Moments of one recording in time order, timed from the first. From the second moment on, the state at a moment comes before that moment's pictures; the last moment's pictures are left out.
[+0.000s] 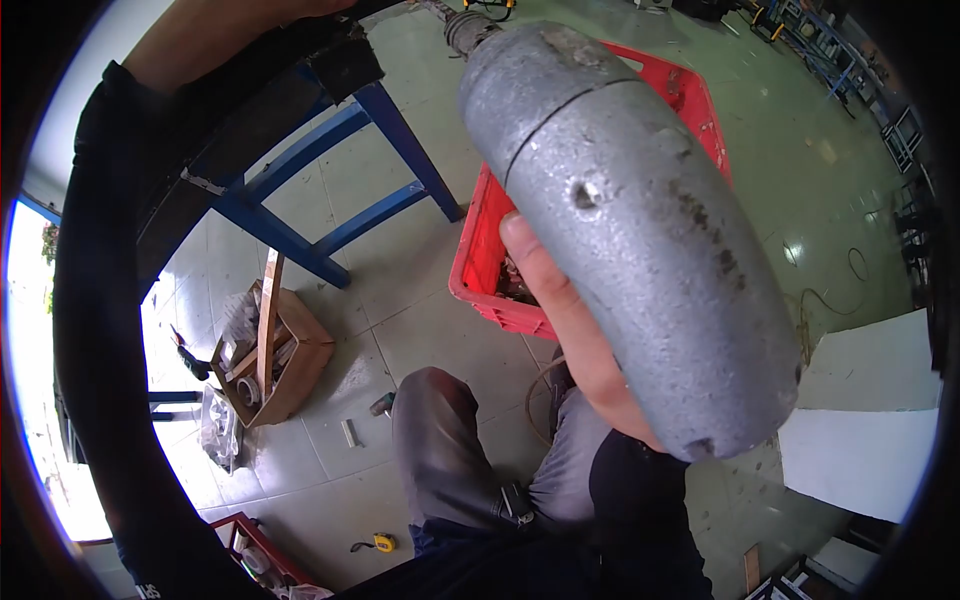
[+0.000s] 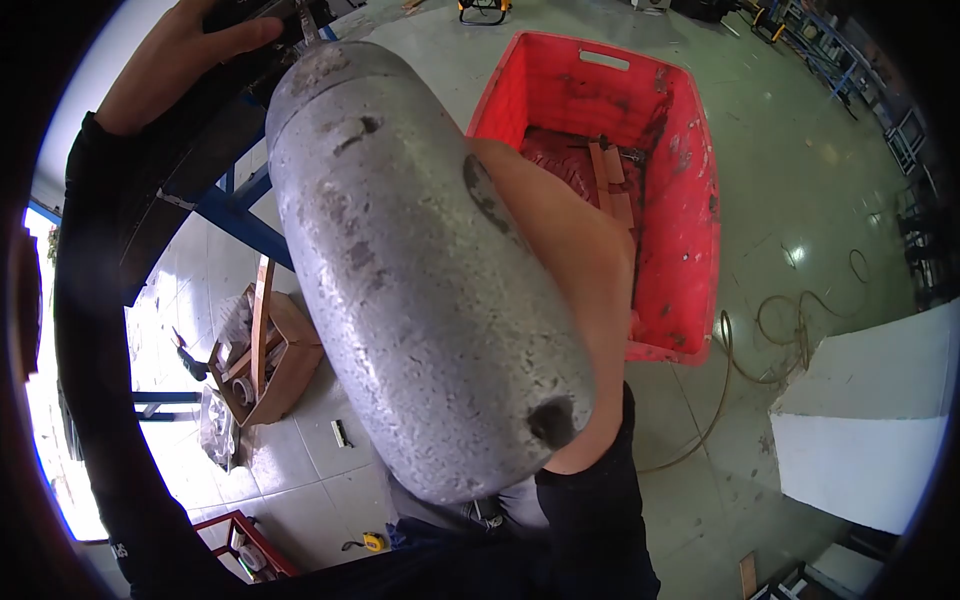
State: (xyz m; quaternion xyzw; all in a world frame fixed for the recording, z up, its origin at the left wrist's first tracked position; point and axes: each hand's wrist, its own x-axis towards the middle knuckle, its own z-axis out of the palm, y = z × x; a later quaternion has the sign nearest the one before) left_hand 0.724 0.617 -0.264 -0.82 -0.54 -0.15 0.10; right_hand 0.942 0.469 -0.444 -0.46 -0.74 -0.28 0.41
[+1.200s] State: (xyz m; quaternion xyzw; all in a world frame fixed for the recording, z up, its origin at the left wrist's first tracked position) left_hand 0.733 0.590 -0.272 -0.83 -0.51 -0.17 0.17; right_hand 0.926 0.460 -0.401 -0.47 -0.68 0.01 0.56
